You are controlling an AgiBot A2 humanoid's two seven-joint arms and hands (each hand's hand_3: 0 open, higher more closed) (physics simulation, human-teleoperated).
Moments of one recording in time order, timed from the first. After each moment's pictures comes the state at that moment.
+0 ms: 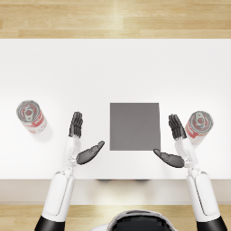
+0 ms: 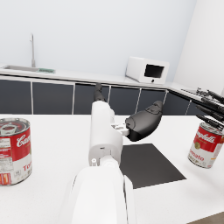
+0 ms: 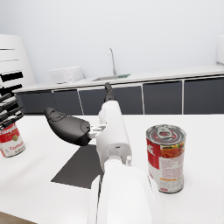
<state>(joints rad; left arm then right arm) 0.19 1.21 0.20 -1.80 1.00 0.10 0.10 0.19 -1.21 0.20 1.80 1.00 0.10 -0.10</state>
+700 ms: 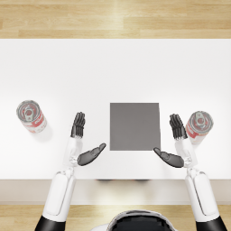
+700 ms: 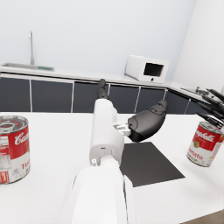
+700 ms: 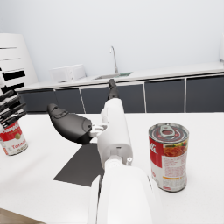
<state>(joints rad) 0.20 1.22 0.20 -1.79 1.00 0.04 0.04 0.19 -1.22 0.22 1.80 1.00 0.04 -0.04</state>
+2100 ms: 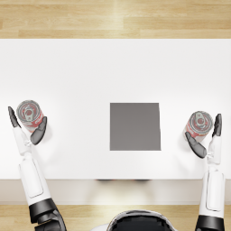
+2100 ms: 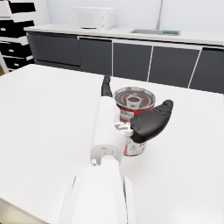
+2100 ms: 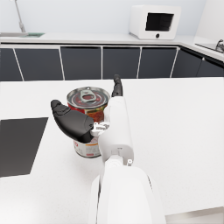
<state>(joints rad) 0.40 1.28 -0.28 -1.16 1.42 0.00 0.00 0.18 -1.32 -0.12 1.46 1.38 0.00 0.00</state>
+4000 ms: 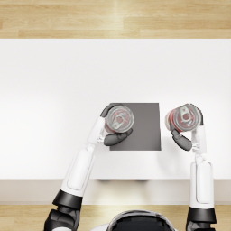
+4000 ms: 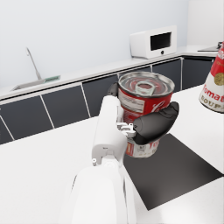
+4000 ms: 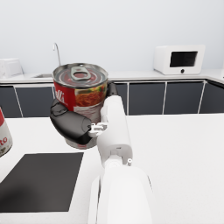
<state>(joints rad) 0.52 1.41 0.38 -1.37 1.42 -0.07 -0.01 0.31 -1.40 -0.01 1.56 1.38 0.06 0.01</state>
